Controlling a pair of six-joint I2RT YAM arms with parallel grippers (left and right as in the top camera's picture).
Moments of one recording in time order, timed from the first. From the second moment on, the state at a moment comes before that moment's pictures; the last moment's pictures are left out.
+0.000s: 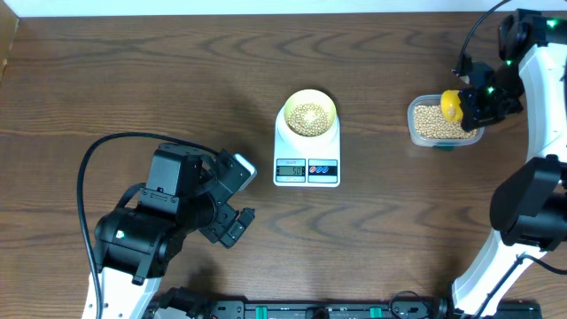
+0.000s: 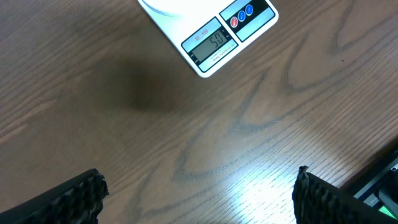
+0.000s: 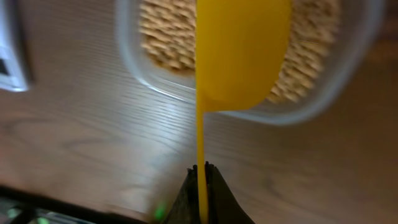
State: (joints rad) left arm -0.30 0.95 1.06 -1.16 0.20 0.40; right arm -0.16 2.05 1.97 -1.58 -0.09 -0.40
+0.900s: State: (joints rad) left arm -0.30 0.95 1.06 -1.16 0.20 0.40; right arm 0.06 2.02 1.97 -1.64 0.15 -0.08
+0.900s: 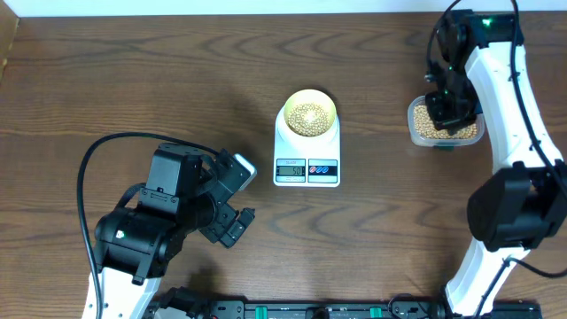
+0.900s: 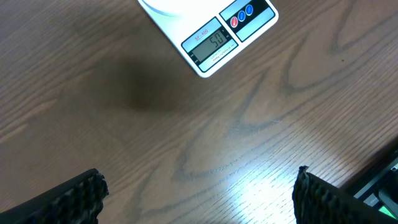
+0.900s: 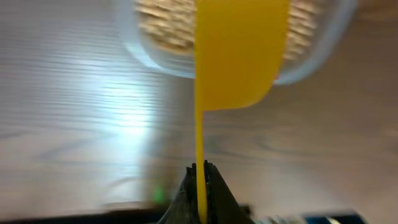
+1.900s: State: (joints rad) left arm -0.30 0.95 1.07 -1.16 0.20 0.40; right arm 0.06 1.15 1.41 -1.46 -0.27 0.16
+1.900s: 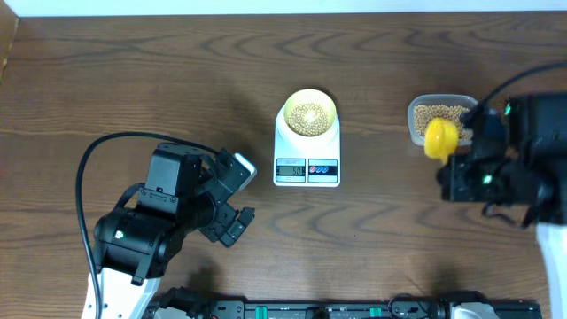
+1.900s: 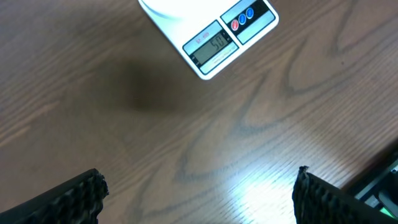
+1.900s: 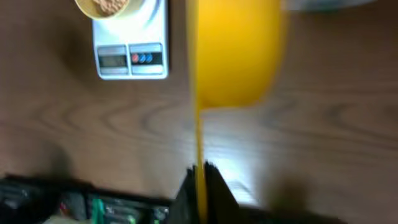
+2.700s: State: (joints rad) left arm -0.30 0.95 1.07 -1.16 0.20 0.40; right arm 0.06 0.87 0.30 -0.50 -0.31 0.77
